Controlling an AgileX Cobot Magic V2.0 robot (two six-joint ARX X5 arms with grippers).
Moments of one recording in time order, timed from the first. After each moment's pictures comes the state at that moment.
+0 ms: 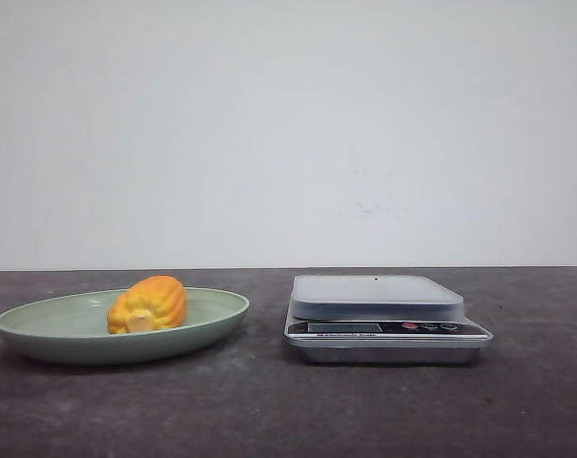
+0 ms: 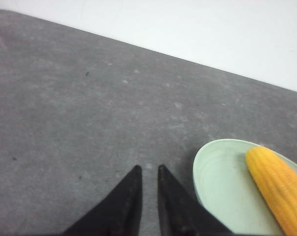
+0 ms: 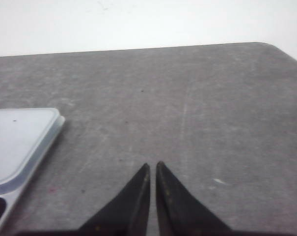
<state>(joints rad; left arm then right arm) -0.06 0.01 0.03 -0.18 -0.07 -0.29 0.02 0.01 0.01 -0.17 -0.05 0.13</state>
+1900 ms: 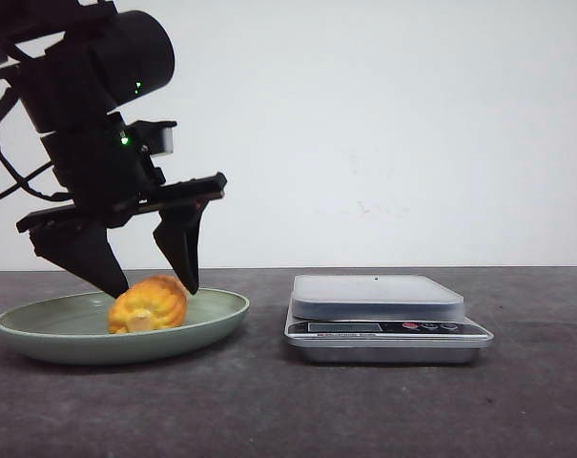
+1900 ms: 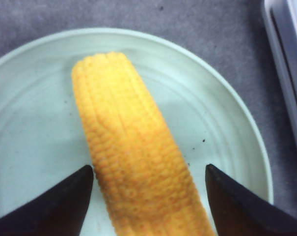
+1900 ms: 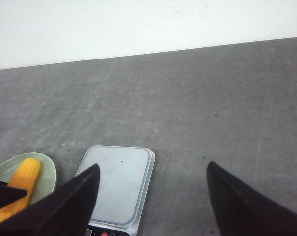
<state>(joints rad) -0.52 1.63 1.00 -0.34 -0.05 -0.33 0.05 0.68 0.88 -0.56 -0.26 0.21</state>
